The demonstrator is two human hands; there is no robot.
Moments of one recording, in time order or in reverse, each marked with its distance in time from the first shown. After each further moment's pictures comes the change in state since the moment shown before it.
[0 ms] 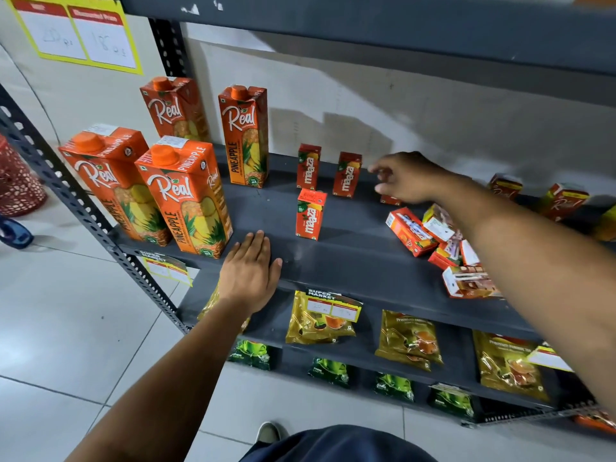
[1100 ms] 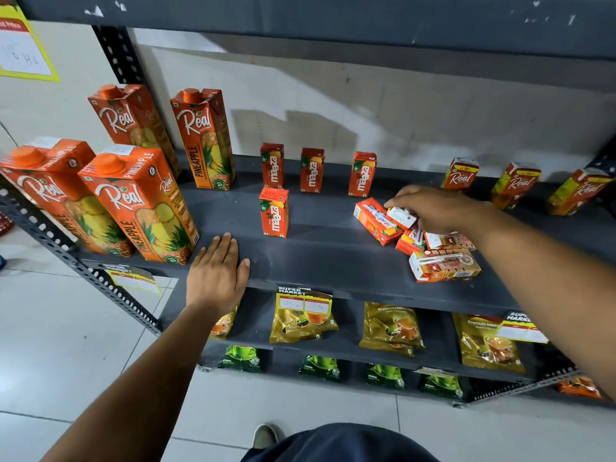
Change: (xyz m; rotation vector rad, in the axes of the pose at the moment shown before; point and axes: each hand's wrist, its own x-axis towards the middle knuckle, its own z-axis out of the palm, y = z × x) left_hand -0.001 0.004 -0.001 0.013 0.011 -0.015; right_hand -0.072 0.102 0.024 -0.262 -0.206 0.039
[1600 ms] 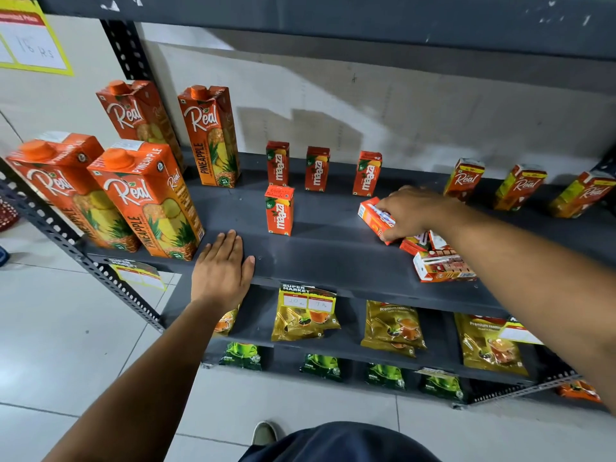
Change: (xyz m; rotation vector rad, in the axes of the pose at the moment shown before) left_hand 0.000 0.001 -0.003 0.006 -0.022 0.004; right_hand 0.025 -0.039 -0.002 -0.218 -0.071 0.021
